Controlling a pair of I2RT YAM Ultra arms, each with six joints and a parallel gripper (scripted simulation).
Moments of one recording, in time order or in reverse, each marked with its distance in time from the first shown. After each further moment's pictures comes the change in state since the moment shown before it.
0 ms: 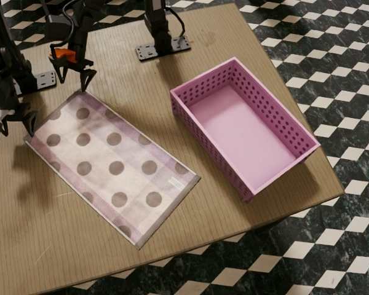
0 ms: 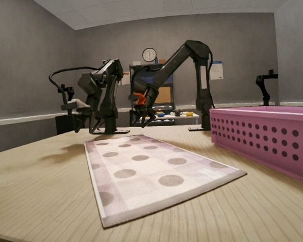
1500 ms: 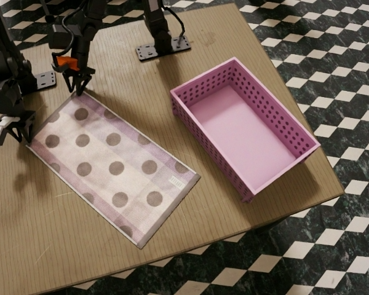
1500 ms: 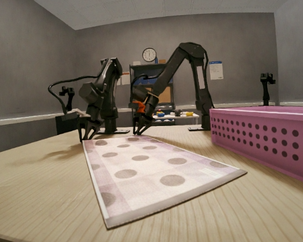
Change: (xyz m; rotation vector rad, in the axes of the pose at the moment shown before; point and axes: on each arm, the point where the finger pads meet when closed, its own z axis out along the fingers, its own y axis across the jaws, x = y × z) left arm 0.020 -0.002 0.030 0.008 -0.007 0.070; right arm 0.017 0.001 0.035 -0.008 -0.015 0.080
